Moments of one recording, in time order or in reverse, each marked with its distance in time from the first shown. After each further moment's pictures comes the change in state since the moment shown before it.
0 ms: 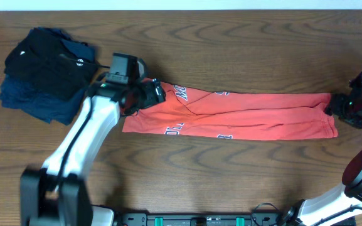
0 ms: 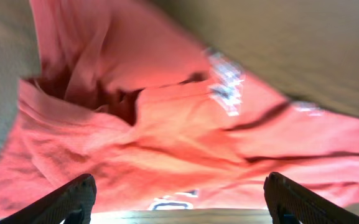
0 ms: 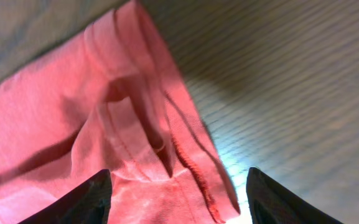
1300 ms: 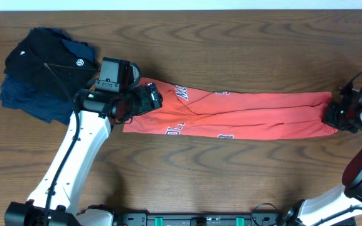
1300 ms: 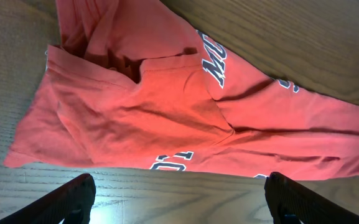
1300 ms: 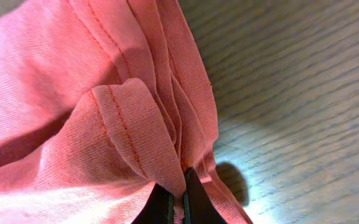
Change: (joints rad) left arm 0.000 -0.129 0.000 -0.142 0.001 0.002; right arm 0.000 -0.008 -0.137 0.167 -0.016 -0.043
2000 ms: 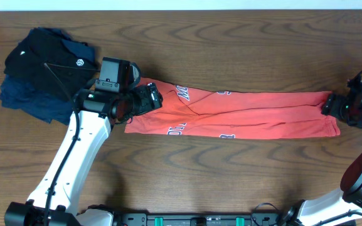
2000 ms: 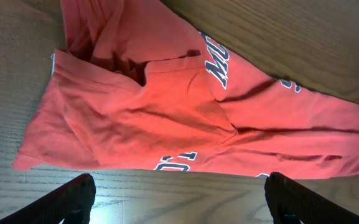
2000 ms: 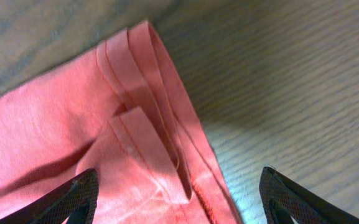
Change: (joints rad) left arm 0.000 0.000 0.000 0.000 0.000 0.000; right arm 0.000 -0.041 0.012 0.075 0.010 0.011
